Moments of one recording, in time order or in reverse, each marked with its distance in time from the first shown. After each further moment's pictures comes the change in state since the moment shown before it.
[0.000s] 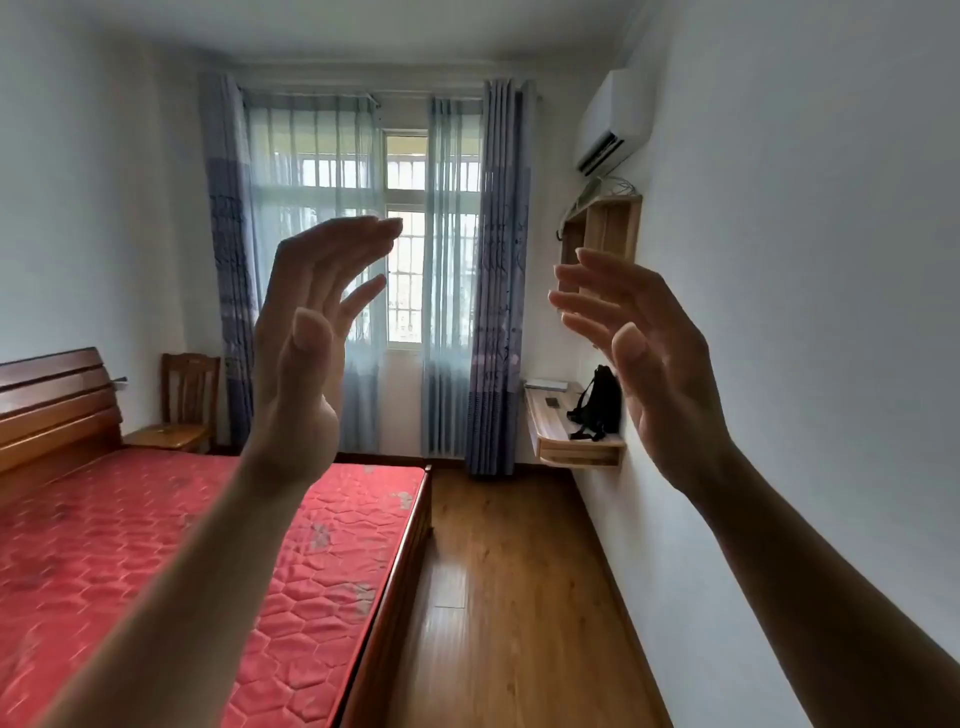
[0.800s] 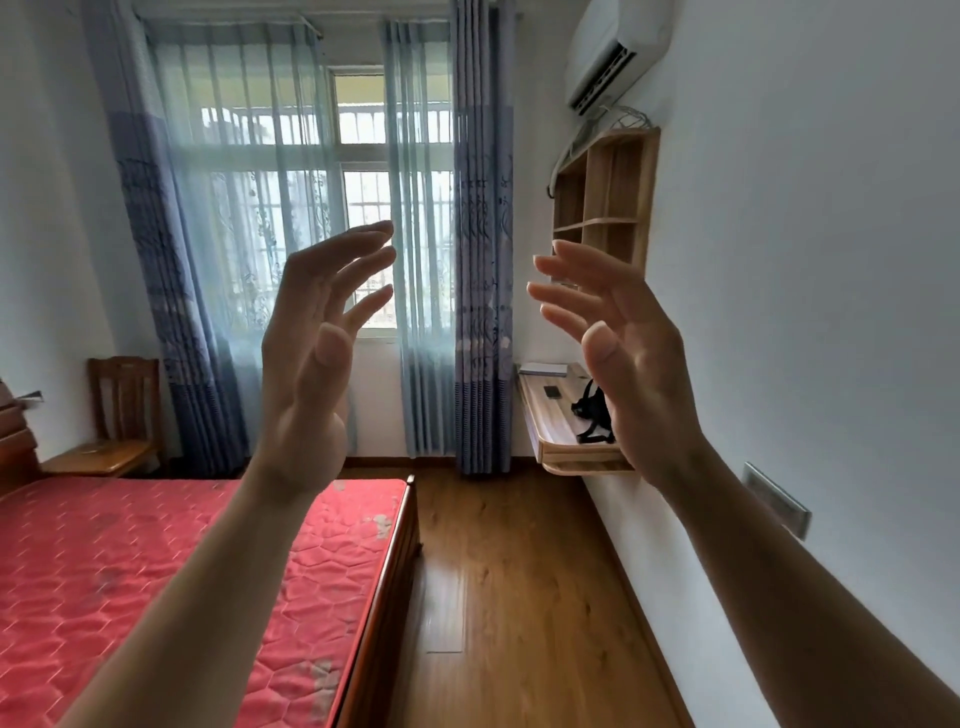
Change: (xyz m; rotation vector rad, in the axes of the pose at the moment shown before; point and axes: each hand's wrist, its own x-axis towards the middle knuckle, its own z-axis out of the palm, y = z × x) left_hand 0.070 -0.378 0.002 0.047 -0.029 -0.024; right_hand 0.107 0.374 0.000 0.073 0.068 0.001
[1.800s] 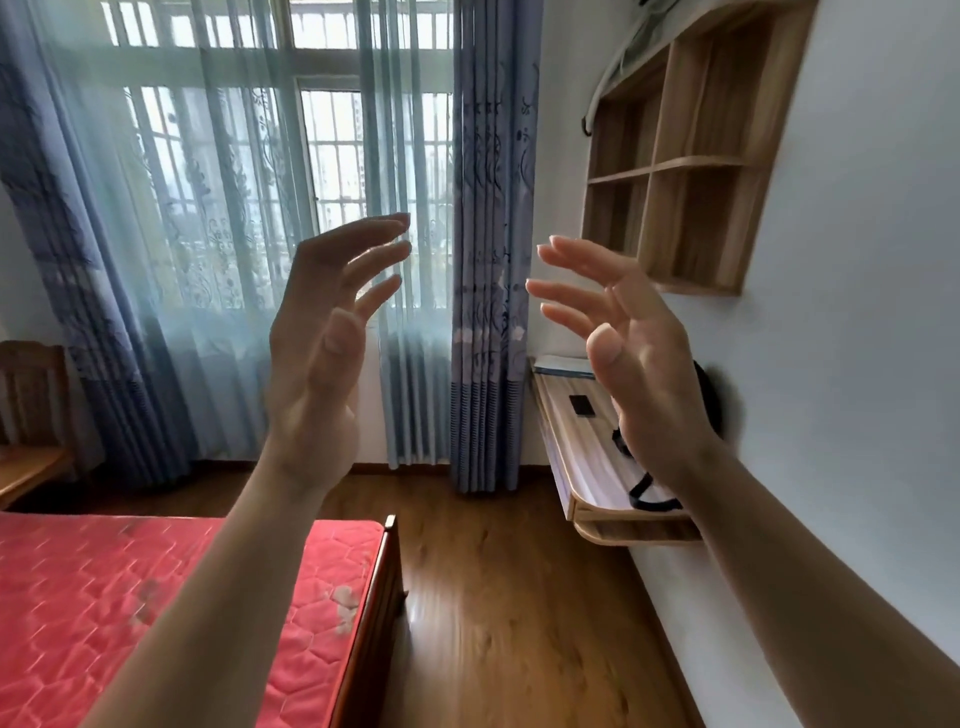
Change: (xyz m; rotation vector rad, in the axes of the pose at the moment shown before) left_hand 0.136 -0.547 -0.035 -0.037 0.061 -0.097; right_hand 0.190 0.534 -0.004 -0.032 -0.056 0.130
